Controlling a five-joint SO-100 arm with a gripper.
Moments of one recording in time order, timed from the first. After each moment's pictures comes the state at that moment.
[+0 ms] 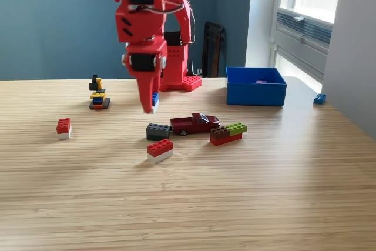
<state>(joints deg) 7.6 87.1 86.7 85.3 4.9</state>
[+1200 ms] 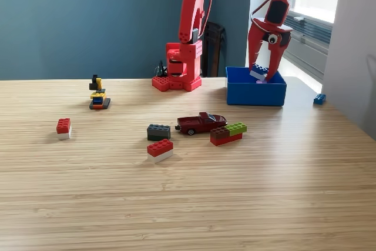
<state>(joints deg) -65.0 78.8 81.5 94.0 23.3</state>
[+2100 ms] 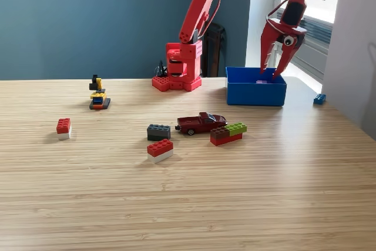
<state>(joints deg) -63.9 69.0 64.4 99.5 20.7</state>
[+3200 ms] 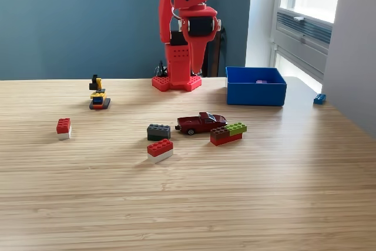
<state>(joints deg) -8.3 95.3 85.2 93.4 6.5</state>
